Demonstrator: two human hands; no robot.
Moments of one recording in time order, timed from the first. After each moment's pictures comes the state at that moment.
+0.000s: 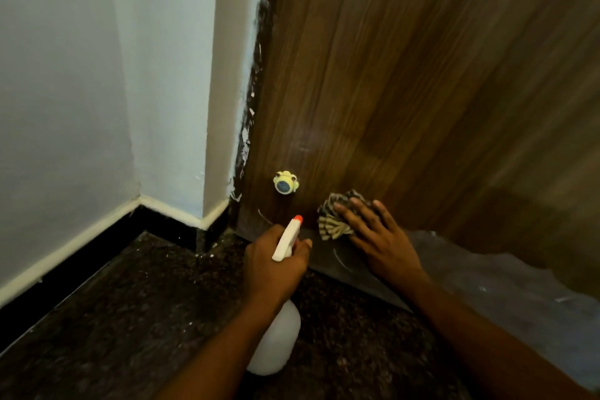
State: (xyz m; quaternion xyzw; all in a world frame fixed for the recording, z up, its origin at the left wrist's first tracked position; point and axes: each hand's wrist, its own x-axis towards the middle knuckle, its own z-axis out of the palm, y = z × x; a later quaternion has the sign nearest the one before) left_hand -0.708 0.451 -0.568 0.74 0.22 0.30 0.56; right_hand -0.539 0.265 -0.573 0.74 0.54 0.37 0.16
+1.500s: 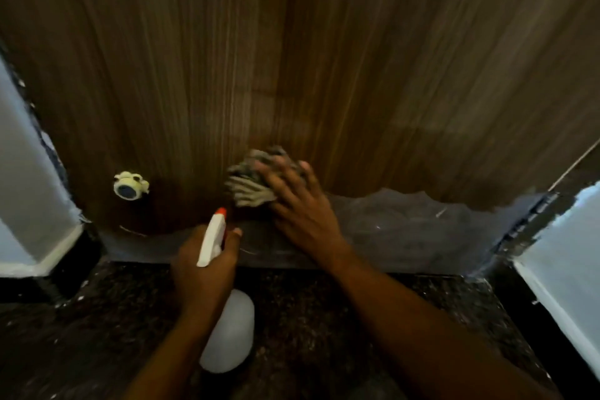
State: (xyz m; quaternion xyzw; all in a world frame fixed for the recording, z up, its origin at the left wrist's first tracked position) left_hand -0.654 0.362 -0.574 0.74 0.20 0.29 0.57; right_hand -0.529 0.217 -0.576 0.82 0.41 0.40 0.05
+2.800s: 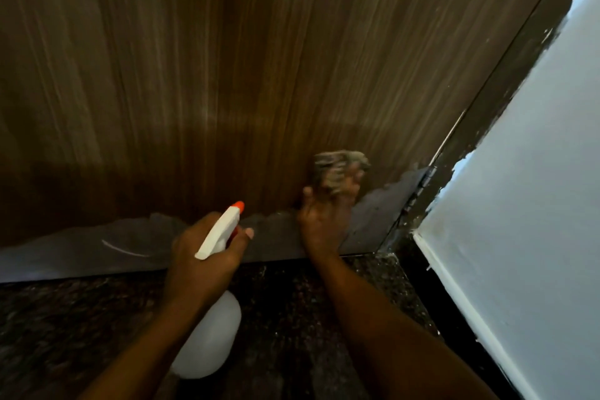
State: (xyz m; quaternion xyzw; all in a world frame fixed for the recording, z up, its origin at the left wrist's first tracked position) left_hand -0.657 0.218 -0.534 0.78 -0.01 0.17 0.60; right_hand -0.513 0.026 -0.618 0.85 -0.02 0.47 -0.24
